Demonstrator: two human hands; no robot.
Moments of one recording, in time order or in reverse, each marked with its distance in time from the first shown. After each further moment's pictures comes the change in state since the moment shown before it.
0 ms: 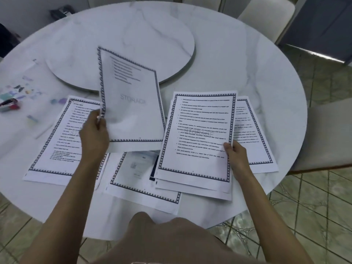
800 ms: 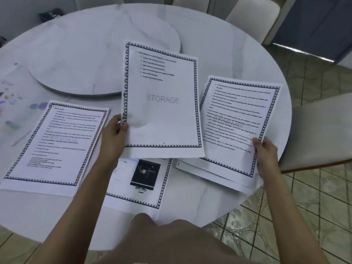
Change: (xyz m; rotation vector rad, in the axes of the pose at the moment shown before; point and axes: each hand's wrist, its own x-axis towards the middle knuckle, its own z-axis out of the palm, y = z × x) left_hand -0.029 0.036 0.066 -0.411 -0.295 -0.048; right_hand 0.032 0.005 -0.106 0.188 0.199 -0.061
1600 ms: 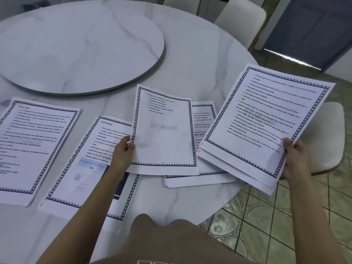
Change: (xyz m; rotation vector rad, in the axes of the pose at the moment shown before) left_hand -0.006 -0.047 0.104 0.144 -0.094 -0.250; right_hand 0.058 -0.032 -0.107 0.096 0.179 0.014
